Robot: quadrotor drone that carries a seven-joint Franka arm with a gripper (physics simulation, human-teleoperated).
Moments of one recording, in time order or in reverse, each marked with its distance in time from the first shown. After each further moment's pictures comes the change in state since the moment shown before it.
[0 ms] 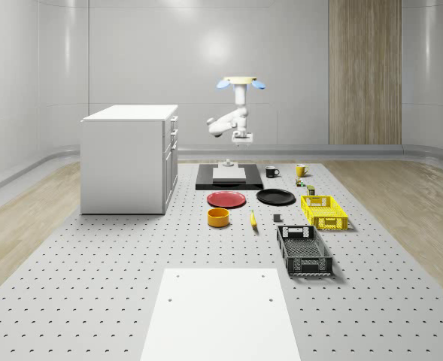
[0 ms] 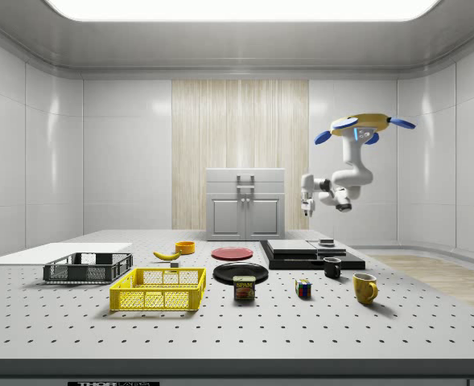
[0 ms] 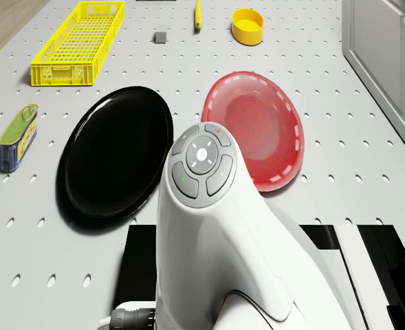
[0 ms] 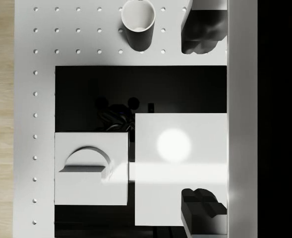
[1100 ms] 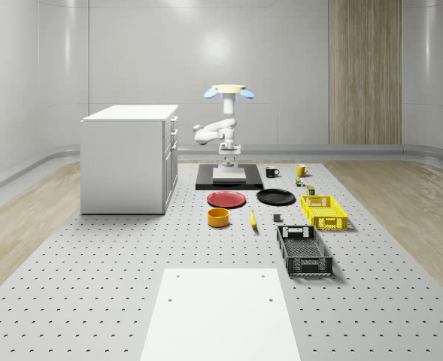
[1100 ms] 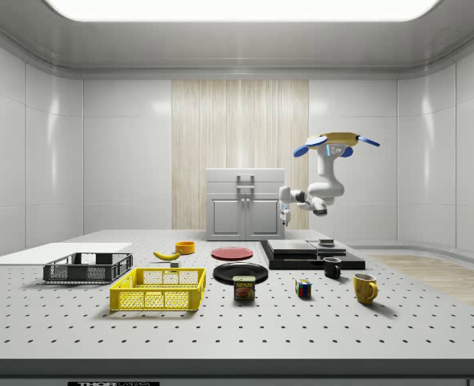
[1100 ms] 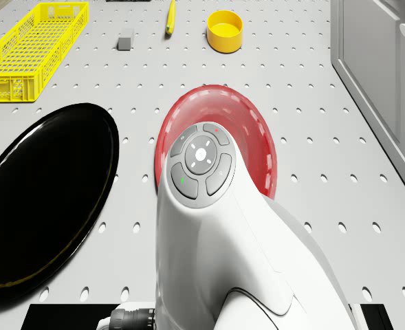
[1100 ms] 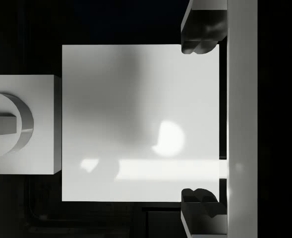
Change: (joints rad) arm -0.037 -0.106 0.033 0.007 0.055 0.096 0.034
